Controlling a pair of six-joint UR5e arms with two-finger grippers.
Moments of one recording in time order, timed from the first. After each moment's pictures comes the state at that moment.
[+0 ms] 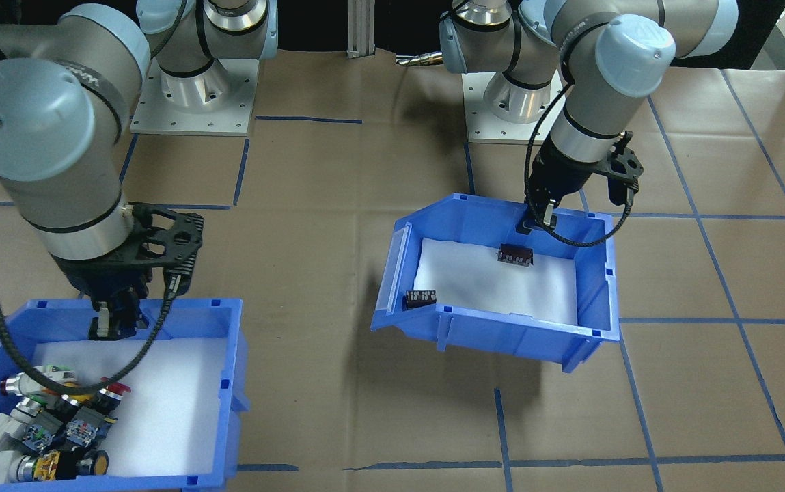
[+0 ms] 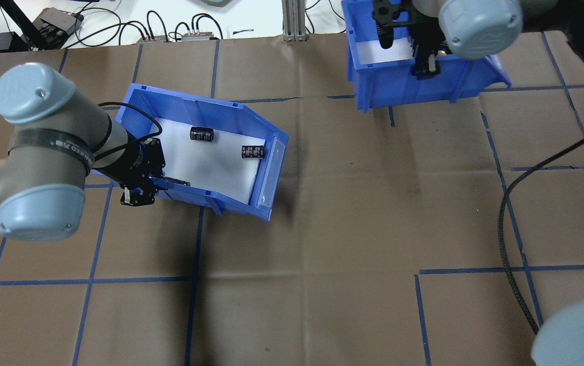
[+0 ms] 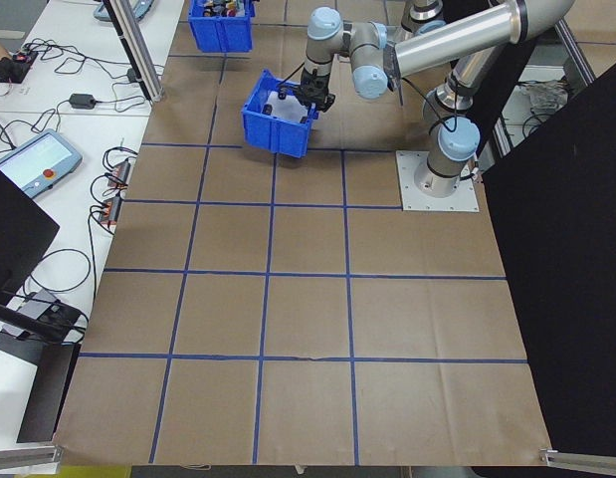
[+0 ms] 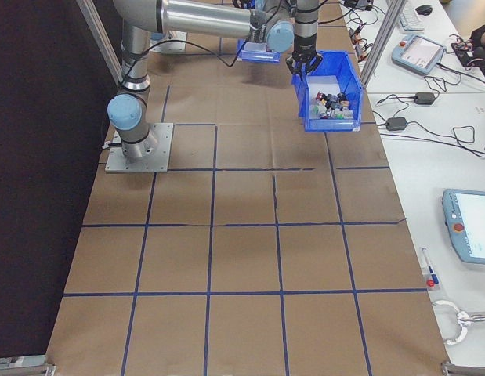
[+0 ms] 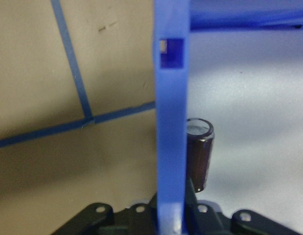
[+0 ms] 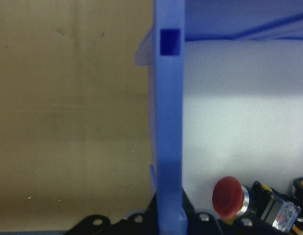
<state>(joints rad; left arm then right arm) -1.46 -1.55 -1.98 -1.13 1.46 -1.23 1.57 -1.28 1.45 -1.86 -1.67 -1.62</state>
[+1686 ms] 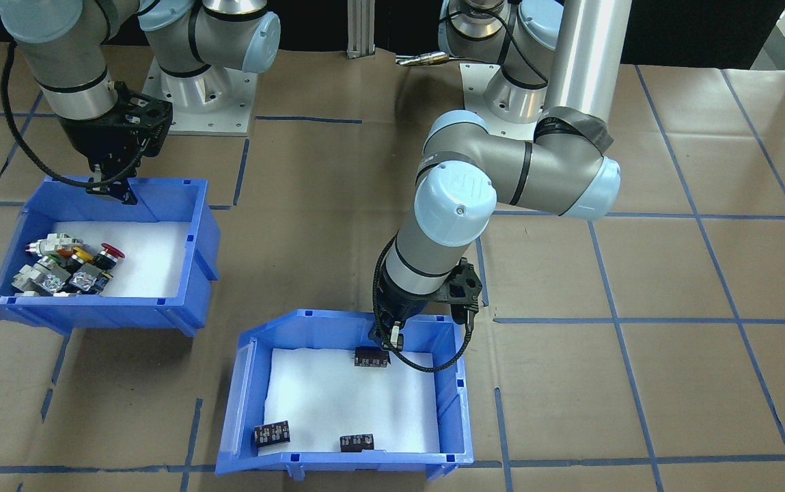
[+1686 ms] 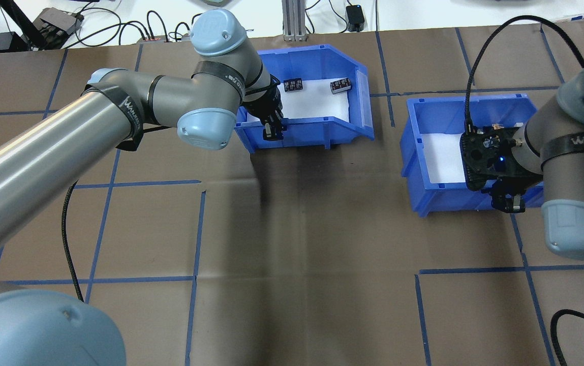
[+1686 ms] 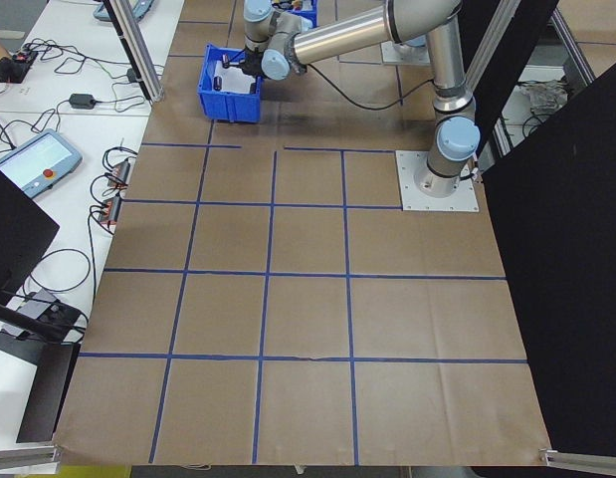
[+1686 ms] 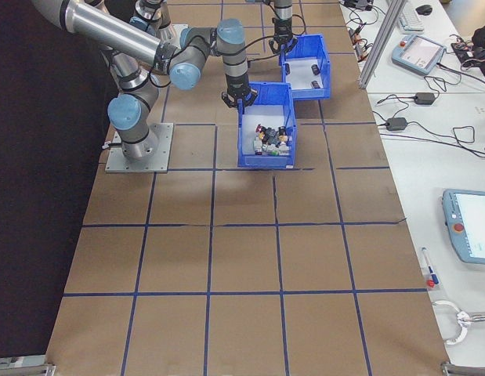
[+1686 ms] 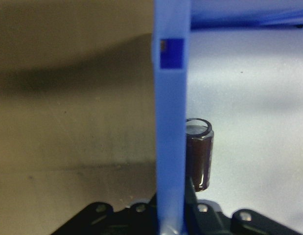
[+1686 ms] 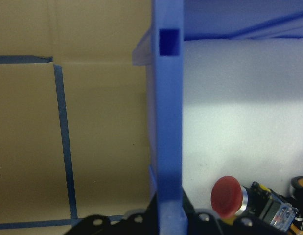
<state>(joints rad) -1.82 -2.05 -1.57 -0.93 1.37 -1.81 1.35 -1.78 2.15 -2.08 -1.61 -1.78</state>
